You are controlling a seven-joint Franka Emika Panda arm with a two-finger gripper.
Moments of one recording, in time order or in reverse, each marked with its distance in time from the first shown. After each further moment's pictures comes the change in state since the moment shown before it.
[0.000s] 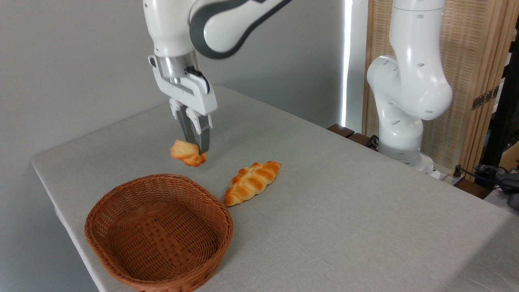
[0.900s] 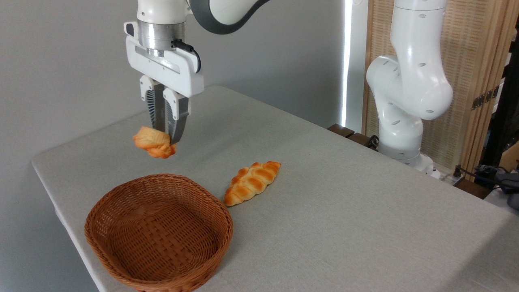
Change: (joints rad) arm 0.023 -0.016 0.111 0.120 -0.020 0.081 0.000
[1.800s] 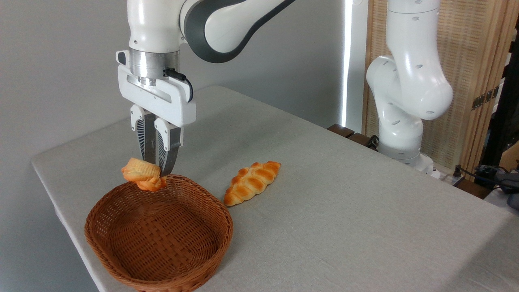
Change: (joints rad) arm -0.002 0.091 0.050 0.001 0.085 0.103 0.027
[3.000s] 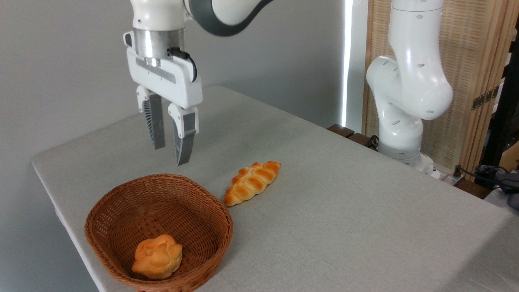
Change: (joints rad) arm 0.000 -0.061 0.022 0.051 0.000 -0.192 0.142
